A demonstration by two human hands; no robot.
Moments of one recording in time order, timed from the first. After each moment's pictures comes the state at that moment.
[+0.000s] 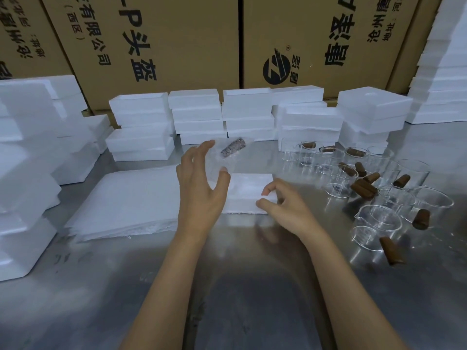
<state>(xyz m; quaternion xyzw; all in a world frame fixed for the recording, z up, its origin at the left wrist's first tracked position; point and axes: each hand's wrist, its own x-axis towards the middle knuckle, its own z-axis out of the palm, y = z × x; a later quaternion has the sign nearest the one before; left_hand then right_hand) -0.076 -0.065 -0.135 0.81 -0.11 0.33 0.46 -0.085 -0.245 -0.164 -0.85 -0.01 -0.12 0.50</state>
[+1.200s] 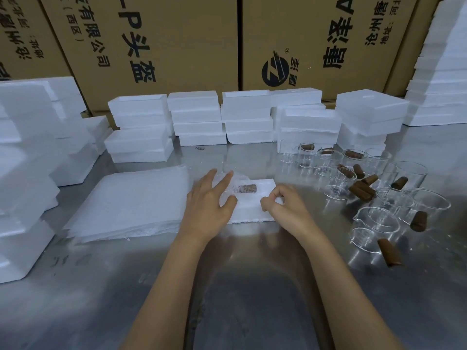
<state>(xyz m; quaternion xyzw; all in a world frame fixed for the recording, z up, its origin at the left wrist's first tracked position) -0.063 -0.058 -0.162 0.94 -0.14 0.14 0.28 -0.084 -0.246 -0.166 -0.83 0.05 -0.10 0.55</state>
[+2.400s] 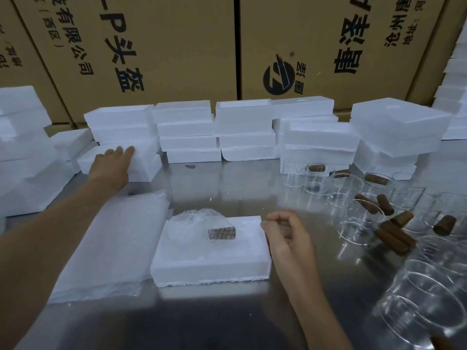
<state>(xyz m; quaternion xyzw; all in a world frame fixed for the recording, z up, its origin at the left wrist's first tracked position) 0.168 0.105 -0.125 0.98 0.02 0.15 -0.13 -0.055 -0.245 -0.184 -0.70 0.09 -0.21 0.68</state>
